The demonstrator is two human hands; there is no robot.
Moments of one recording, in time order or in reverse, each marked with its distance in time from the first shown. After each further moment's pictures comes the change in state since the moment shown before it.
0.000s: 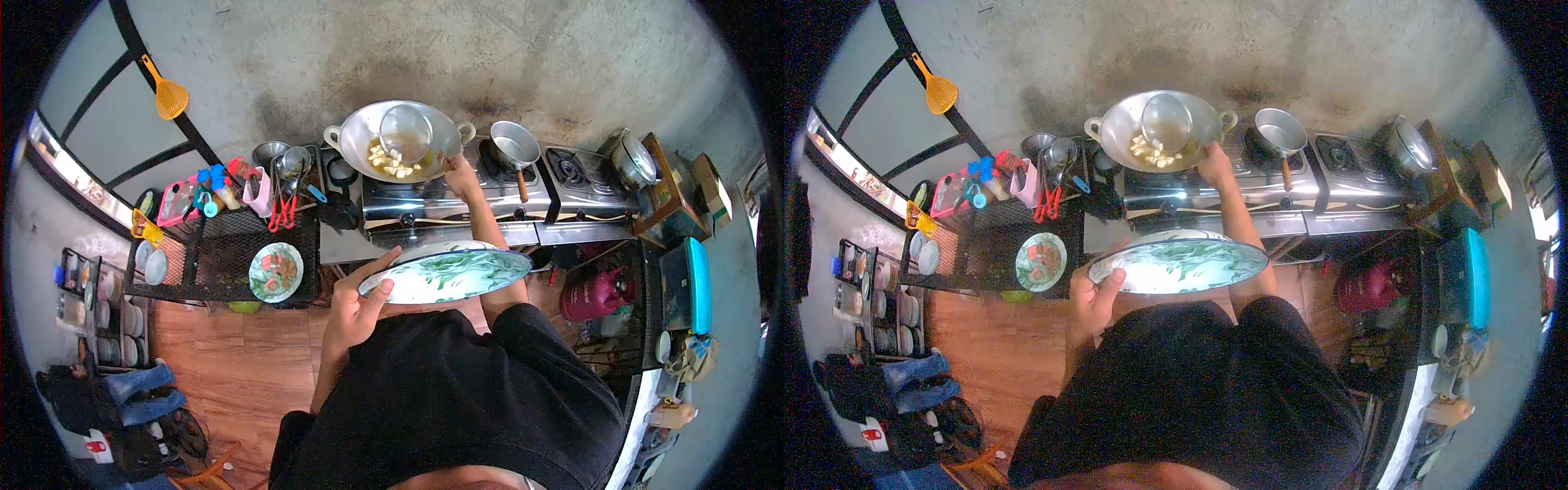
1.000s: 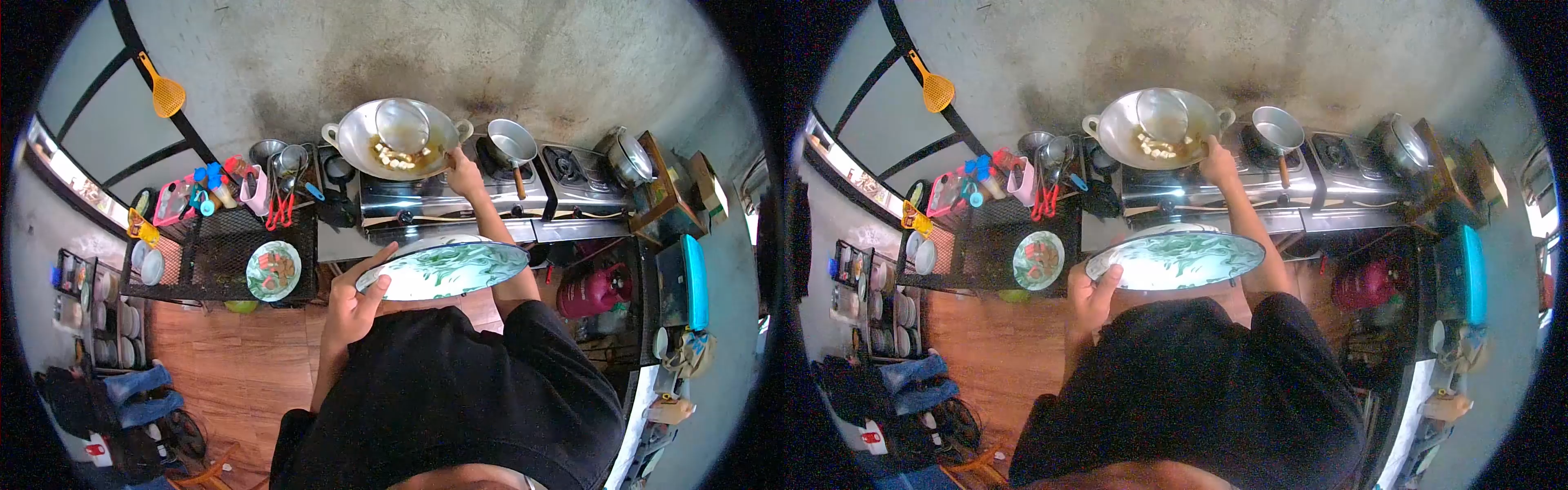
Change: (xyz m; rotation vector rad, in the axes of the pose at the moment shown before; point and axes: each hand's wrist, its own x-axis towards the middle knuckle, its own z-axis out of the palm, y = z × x) left_hand -0.003 -0.004 -0.005 -0.043 -0.001 -0.032; right_hand -0.015 -0.005 -0.014 -0.292 0.108 -0.240
